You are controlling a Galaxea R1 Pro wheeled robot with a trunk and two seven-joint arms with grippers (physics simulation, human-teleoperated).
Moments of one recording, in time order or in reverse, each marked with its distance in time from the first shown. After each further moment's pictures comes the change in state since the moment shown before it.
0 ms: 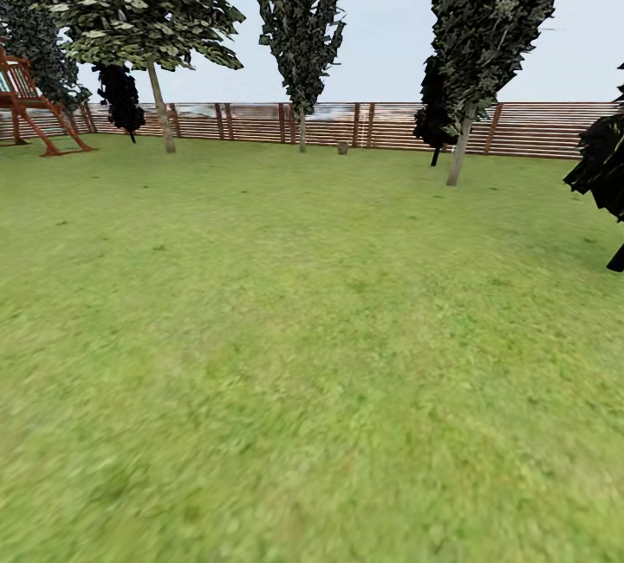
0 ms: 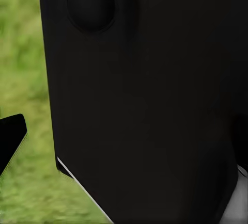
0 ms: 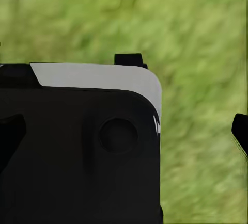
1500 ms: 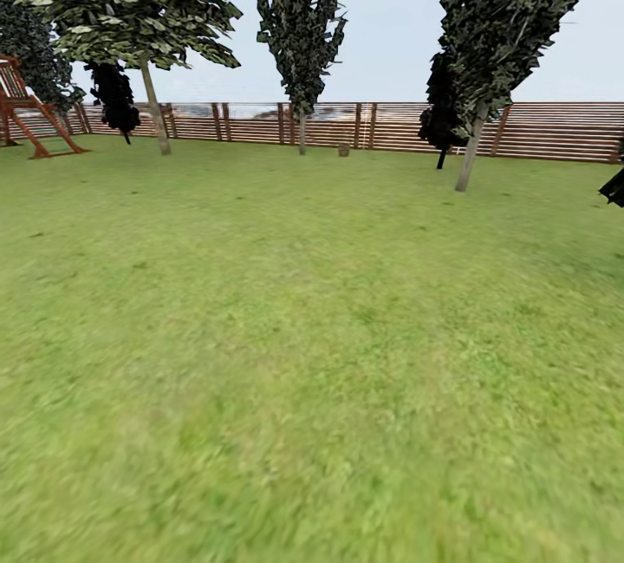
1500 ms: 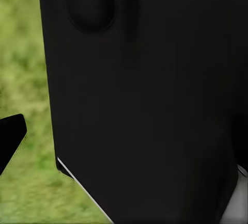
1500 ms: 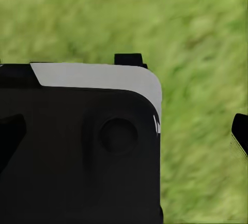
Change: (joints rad) left arm 0.000 0.000 -0.001 0.000 0.000 0.000 0.000; right arm 0.000 0.000 0.000 0.000 0.000 0.000 0.000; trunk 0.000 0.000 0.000
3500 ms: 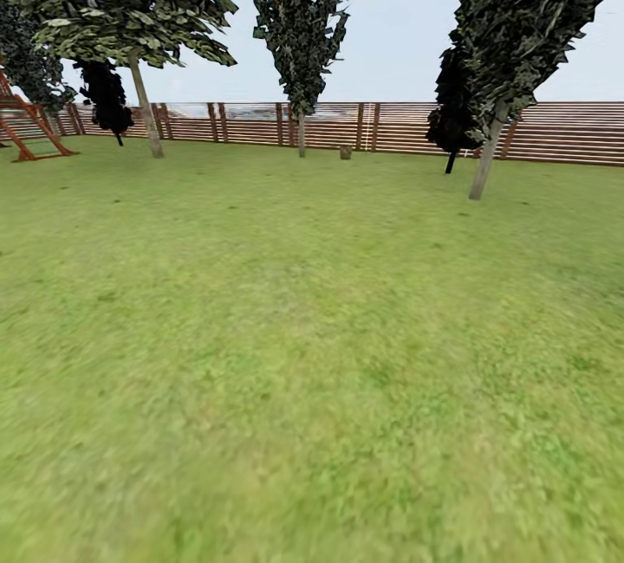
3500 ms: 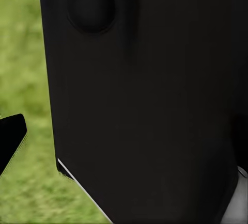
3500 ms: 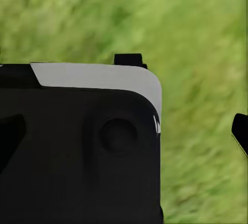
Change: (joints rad) left arm 0.000 0.000 0.000 -0.001 0.000 -0.003 0.001; right arm 0.000 0.000 0.000 0.000 0.000 -0.001 0.000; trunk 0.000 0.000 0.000
